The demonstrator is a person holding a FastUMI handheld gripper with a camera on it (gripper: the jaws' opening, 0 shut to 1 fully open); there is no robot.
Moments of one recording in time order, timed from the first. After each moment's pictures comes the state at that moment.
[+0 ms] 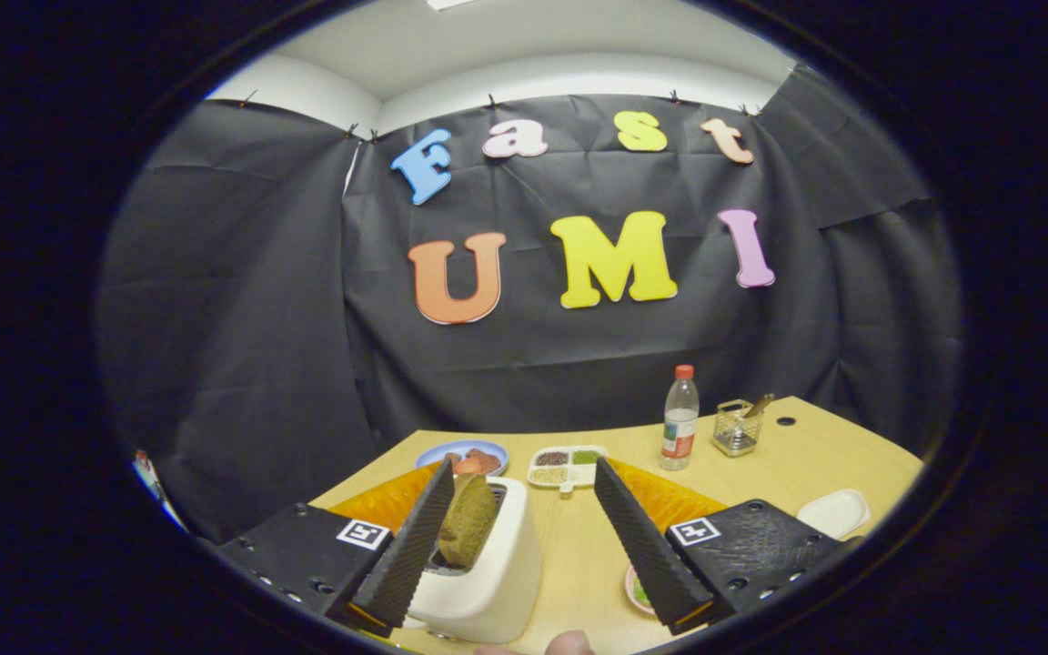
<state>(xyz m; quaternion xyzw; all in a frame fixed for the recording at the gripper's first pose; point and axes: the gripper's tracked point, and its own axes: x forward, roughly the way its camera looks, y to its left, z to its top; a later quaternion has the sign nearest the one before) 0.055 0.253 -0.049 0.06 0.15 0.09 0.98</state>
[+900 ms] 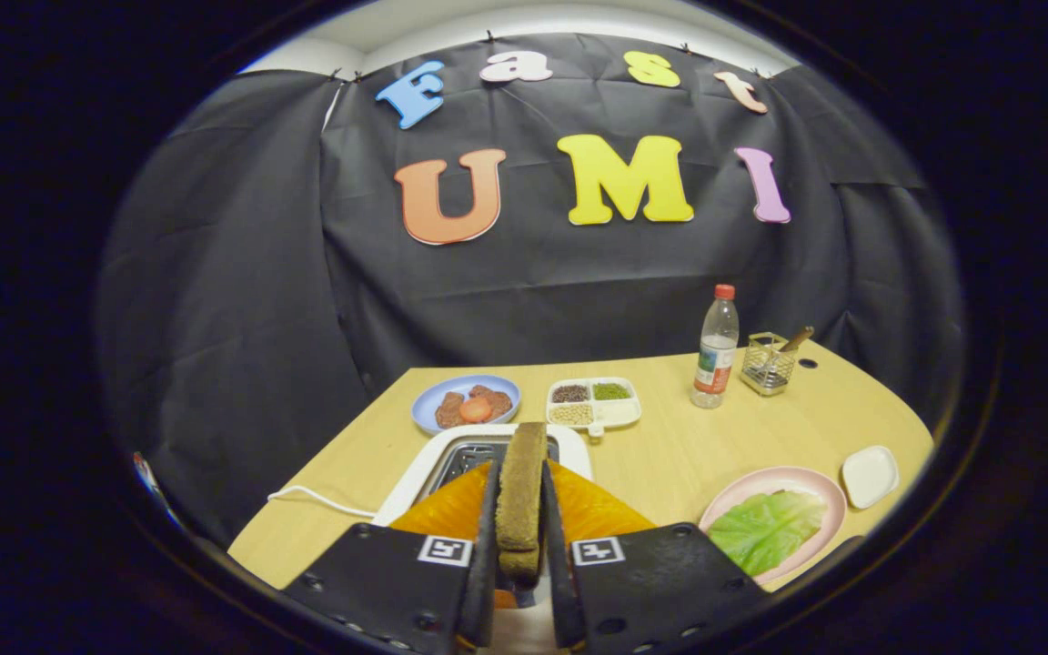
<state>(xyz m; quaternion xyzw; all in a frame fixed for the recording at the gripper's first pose) 0.087 0.302 -0.118 0.06 0.26 0.08 0.96</state>
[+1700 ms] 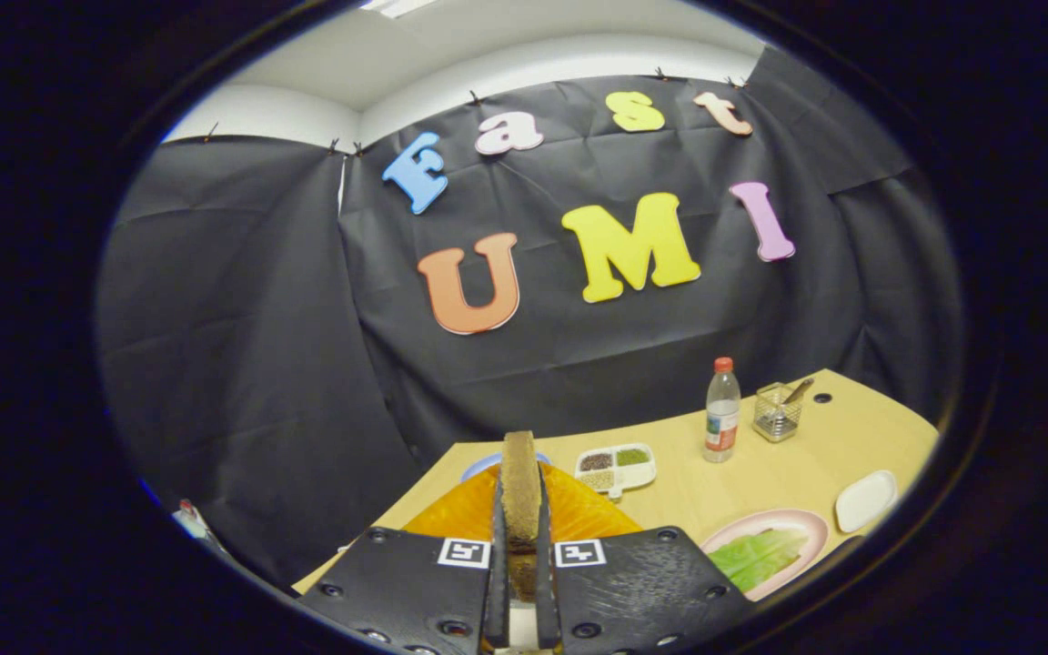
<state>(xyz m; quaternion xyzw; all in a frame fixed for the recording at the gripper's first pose) 0.067 0.254 0.009 0.13 0.15 0.13 0.97</state>
